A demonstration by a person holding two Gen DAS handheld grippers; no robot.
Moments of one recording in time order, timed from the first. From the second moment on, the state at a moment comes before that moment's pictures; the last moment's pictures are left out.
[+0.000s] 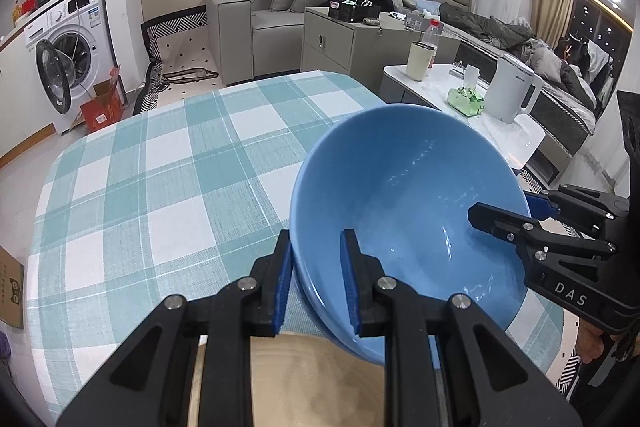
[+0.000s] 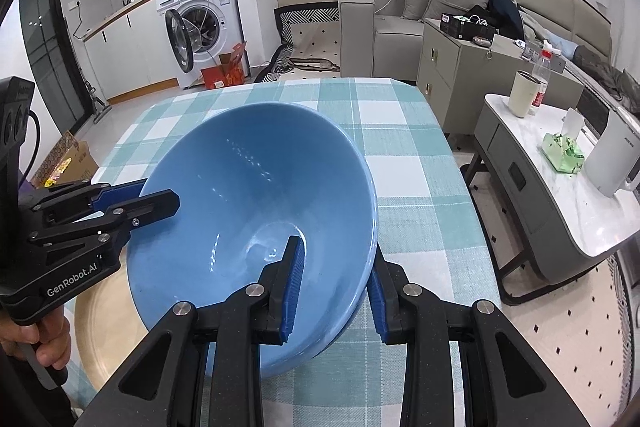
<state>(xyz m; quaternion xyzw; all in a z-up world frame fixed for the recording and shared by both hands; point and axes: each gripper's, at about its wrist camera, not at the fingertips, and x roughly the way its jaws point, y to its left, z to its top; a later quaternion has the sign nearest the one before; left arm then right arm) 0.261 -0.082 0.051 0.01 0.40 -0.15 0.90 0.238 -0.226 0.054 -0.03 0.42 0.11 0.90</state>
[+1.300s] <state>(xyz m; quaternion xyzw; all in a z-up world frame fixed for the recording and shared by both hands) 0.262 -0.087 0.035 0.03 0.40 -0.13 0.91 0.217 -0.203 0.029 -0.14 0.36 0.05 0.92</state>
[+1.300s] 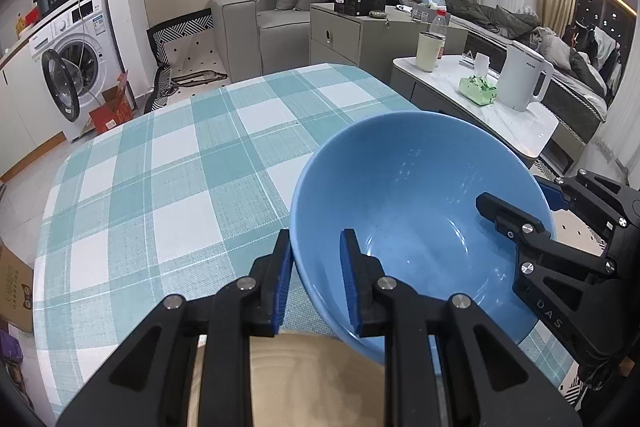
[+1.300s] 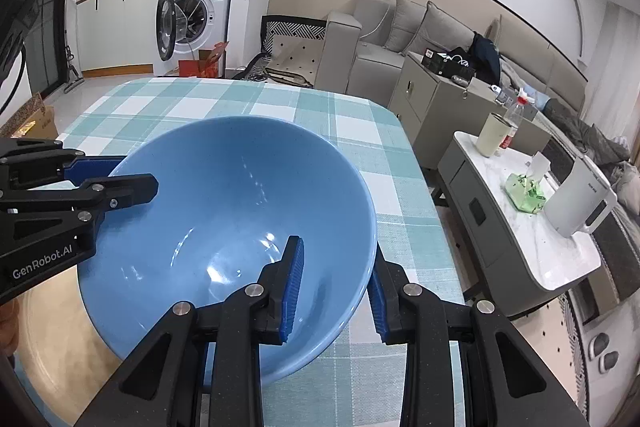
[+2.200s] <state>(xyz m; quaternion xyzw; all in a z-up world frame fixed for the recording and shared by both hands) 0.258 -0.088 0.038 0.04 0.39 -0.13 0.91 0.211 -0.214 0.032 -0.13 0.36 0.09 0.92</state>
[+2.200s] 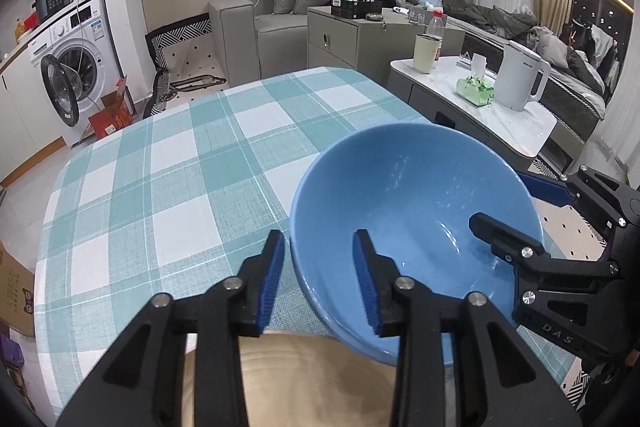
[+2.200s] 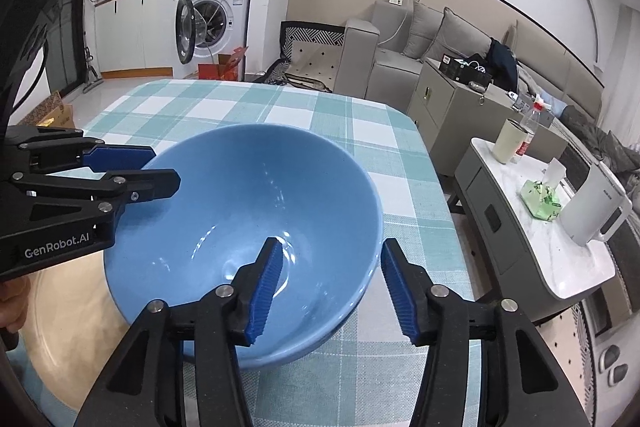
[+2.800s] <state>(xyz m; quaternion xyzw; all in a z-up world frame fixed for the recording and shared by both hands) 0.195 -0.050 0.080 0.04 0.27 -0.08 0.96 0.169 -0.225 0.070 -0.06 0.29 0.17 0.94</state>
